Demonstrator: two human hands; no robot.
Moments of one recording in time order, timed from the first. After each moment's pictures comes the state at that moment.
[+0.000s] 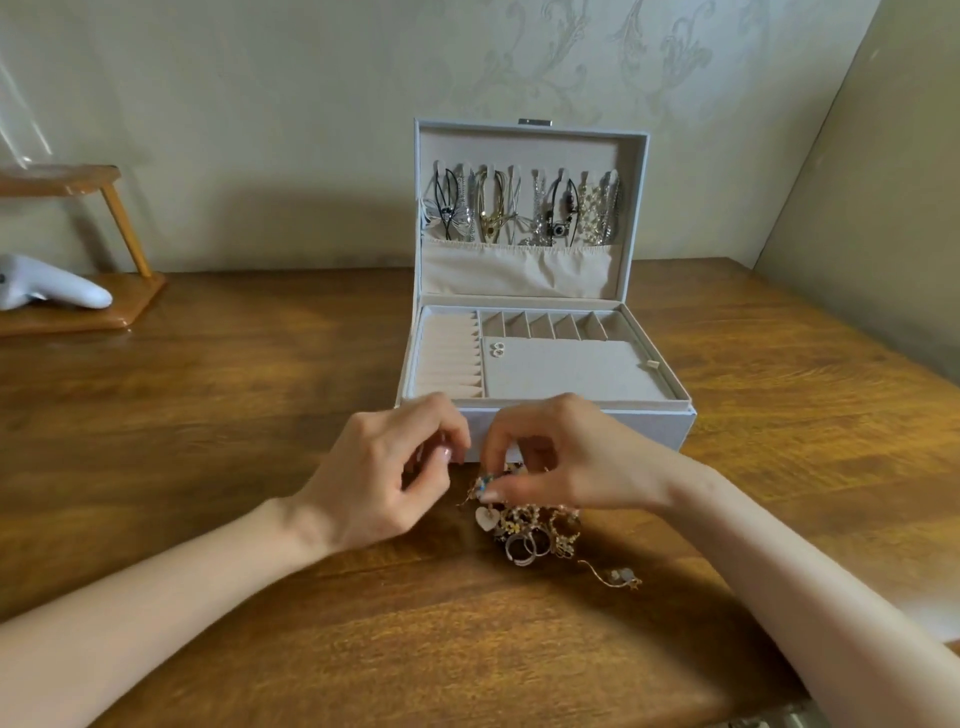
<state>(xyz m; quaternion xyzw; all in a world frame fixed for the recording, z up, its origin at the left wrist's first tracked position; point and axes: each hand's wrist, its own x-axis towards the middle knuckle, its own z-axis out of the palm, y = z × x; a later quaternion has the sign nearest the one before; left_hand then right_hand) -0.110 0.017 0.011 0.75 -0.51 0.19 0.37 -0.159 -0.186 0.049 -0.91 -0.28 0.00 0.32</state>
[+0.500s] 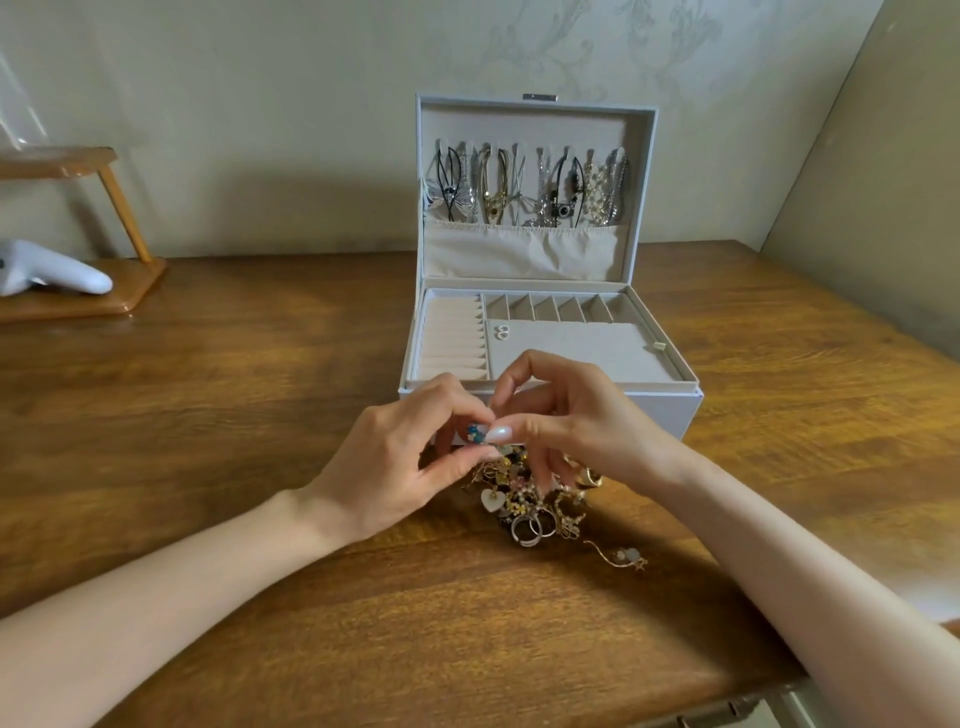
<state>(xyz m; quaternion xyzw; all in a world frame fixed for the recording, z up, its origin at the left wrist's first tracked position) -0.110 0.011 0.004 0.73 -0.53 0.21 0.38 -0.162 -0.181 0.045 -0.79 -0.17 0.04 0.59</state>
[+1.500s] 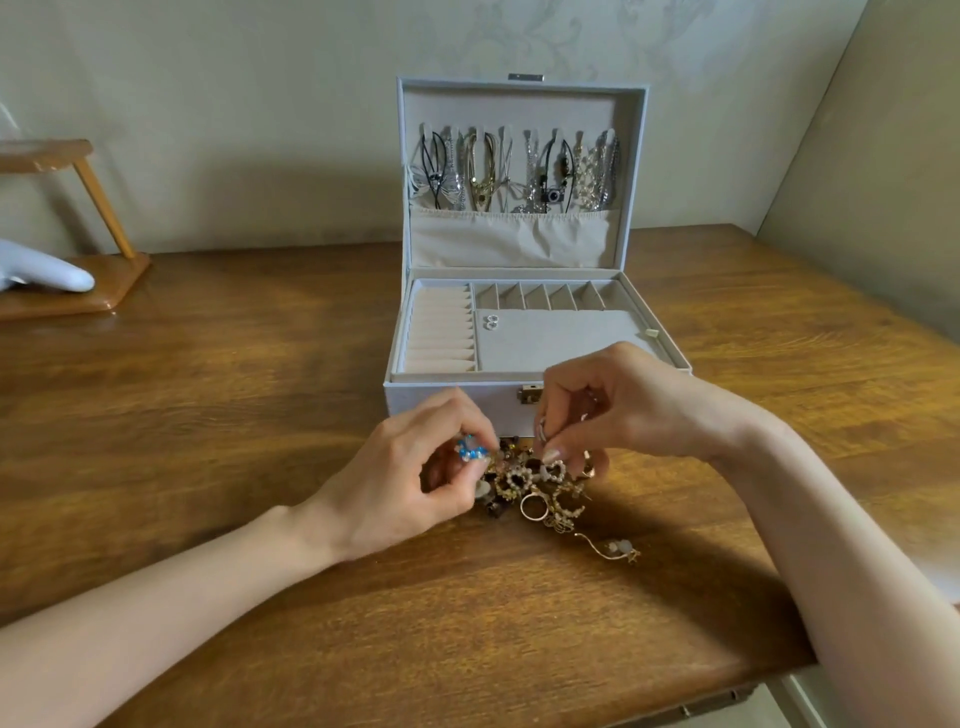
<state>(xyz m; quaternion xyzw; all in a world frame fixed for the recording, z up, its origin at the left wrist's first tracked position) -0.126 0.005 0.000 0.75 -0.51 0.10 0.40 -0.166 -0.221 0.061 -0.88 -0.19 0.09 0.43</state>
